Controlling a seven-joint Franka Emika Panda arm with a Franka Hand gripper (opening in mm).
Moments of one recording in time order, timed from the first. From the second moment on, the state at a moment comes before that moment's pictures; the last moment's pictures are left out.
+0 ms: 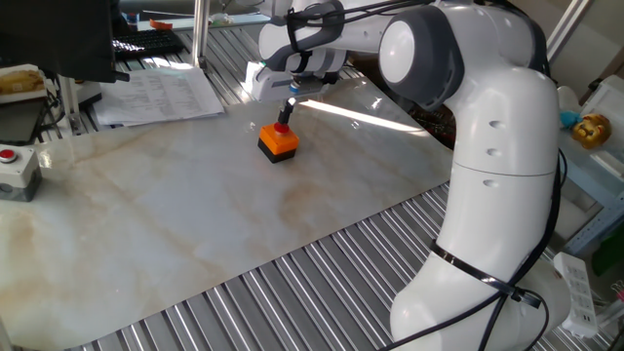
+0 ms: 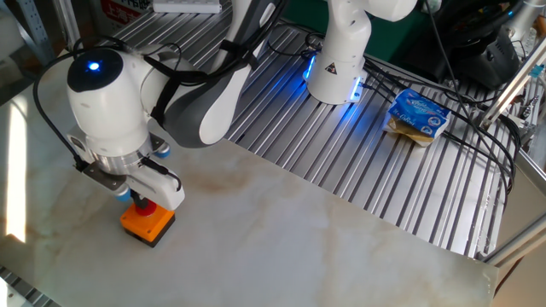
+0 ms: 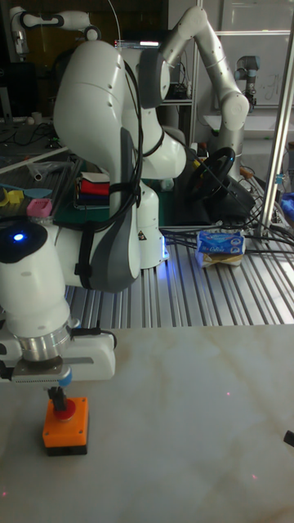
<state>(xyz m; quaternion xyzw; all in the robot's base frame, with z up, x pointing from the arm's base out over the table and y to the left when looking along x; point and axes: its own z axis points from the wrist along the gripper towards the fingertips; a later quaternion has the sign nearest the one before) 0.647 -0.138 0.150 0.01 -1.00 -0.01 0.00</state>
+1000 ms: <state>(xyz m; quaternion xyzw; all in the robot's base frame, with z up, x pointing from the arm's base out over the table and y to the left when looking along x) 0.645 -0.134 0.143 0.01 -1.00 -0.01 0.00</state>
